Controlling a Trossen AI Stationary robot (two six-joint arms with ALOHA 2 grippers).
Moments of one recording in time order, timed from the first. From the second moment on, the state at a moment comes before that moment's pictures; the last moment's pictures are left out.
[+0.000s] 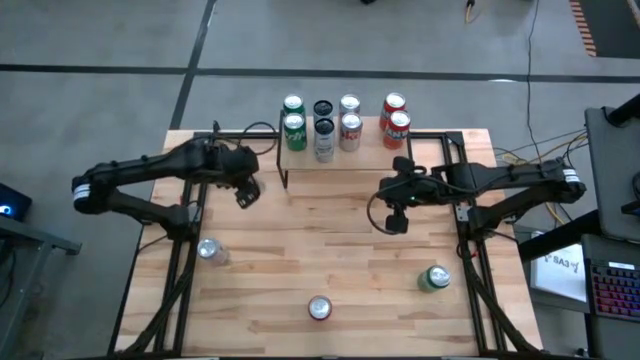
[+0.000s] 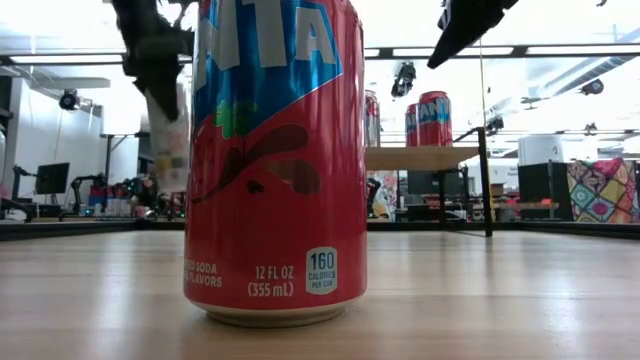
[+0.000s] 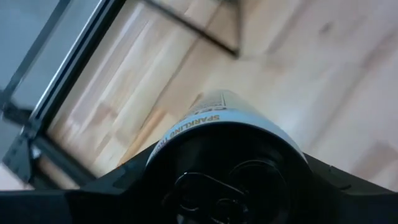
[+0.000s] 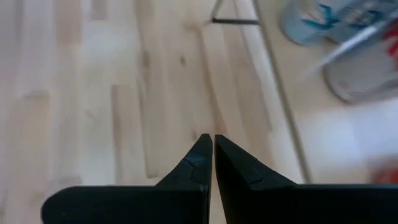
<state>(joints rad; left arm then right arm) 0.25 1.18 1.13 -1.18 -0.30 -0.29 0.06 1.24 1.20 -0.85 0.28 0.03</state>
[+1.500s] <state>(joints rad) -0.30 1.71 1.64 -1.06 -0.33 -0.50 0.28 1.25 0.86 -0.11 0.15 -0.03</state>
